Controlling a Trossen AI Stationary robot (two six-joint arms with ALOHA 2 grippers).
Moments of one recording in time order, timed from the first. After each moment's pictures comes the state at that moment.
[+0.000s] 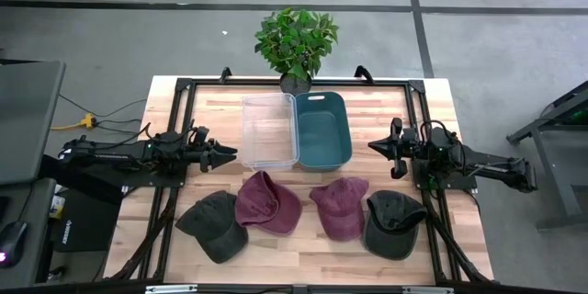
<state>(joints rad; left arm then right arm) 0.01 0.14 0.01 0.02 -0.05 -0.92 -0.22 0.03 0.01 0.03 -0.12 0.16</state>
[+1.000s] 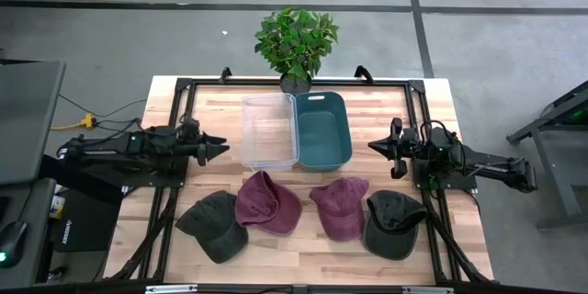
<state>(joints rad) 0.01 0.14 0.28 -0.42 -0.23 -0.87 -0.22 0.03 0.01 0.03 -0.12 0.16</state>
